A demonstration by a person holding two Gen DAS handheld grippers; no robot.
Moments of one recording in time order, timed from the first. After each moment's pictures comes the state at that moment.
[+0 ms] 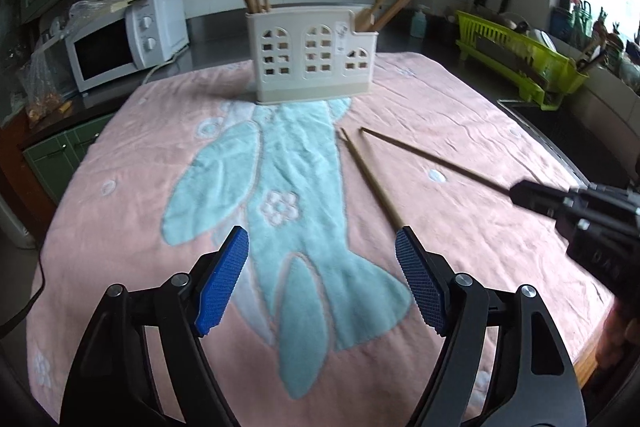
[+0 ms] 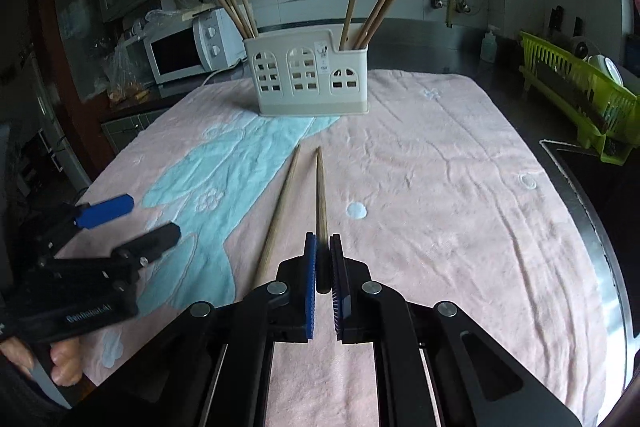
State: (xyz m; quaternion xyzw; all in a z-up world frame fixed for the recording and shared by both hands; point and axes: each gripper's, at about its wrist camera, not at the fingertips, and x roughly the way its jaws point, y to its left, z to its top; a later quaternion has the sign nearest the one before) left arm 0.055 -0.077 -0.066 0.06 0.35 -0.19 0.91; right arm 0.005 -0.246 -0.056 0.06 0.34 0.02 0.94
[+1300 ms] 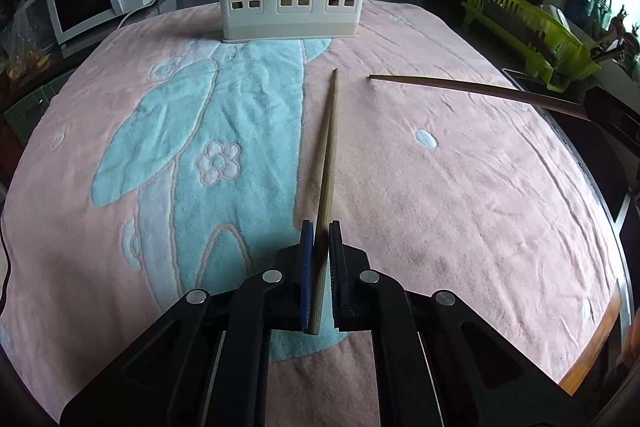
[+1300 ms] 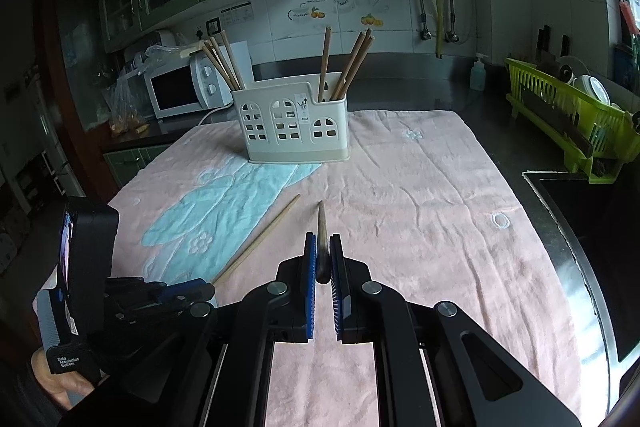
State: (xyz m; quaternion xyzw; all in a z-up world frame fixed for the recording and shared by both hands) left arm 0.082 -0.110 -0.105 0.03 0.44 -0.20 0.88; right arm -0.001 -0.275 -0.026 0.06 0.29 0.02 0.95
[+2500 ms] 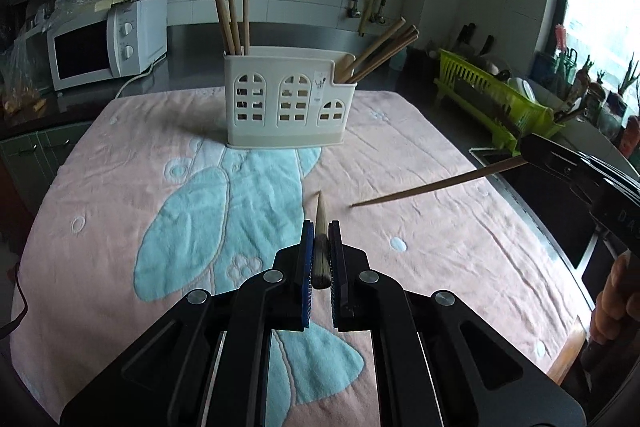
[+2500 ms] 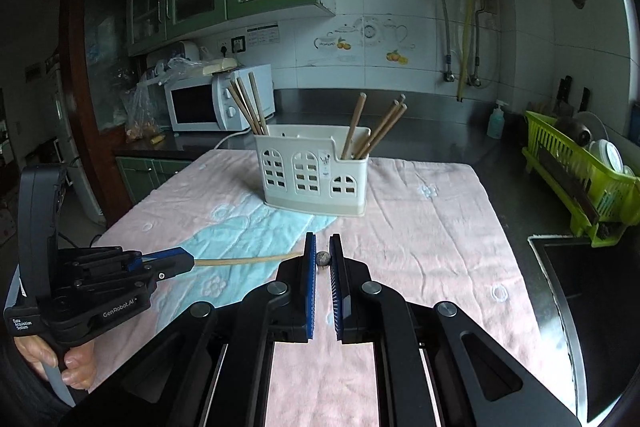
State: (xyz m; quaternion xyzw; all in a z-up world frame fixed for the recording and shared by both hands) left arm 0.091 -0.082 -0.019 -0.01 0.33 -0.24 0.91; right arm 0.027 -0.268 0.029 0.02 0.25 0.05 0.97
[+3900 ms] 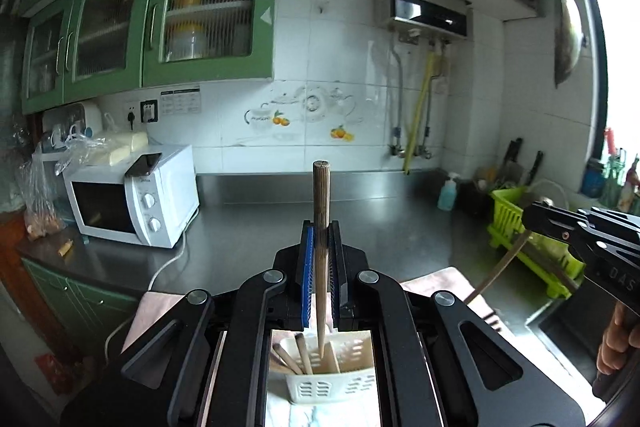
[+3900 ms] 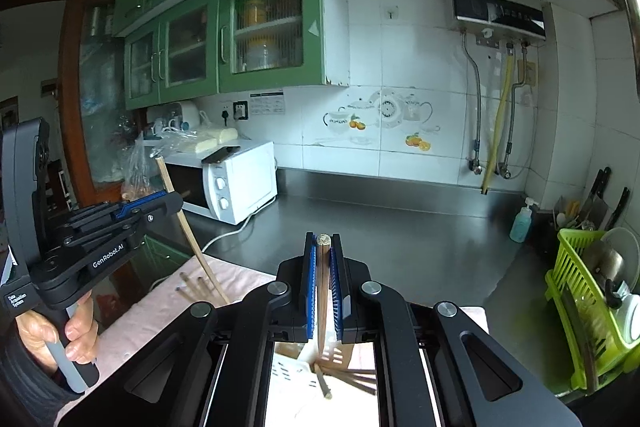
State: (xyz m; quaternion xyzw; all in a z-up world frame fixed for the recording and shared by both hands) left arm 0.287 -0.117 0.184 0.00 0.15 -0.17 0.97; right arm 0.238 -0.303 0.192 0.00 0.18 0.08 0.98
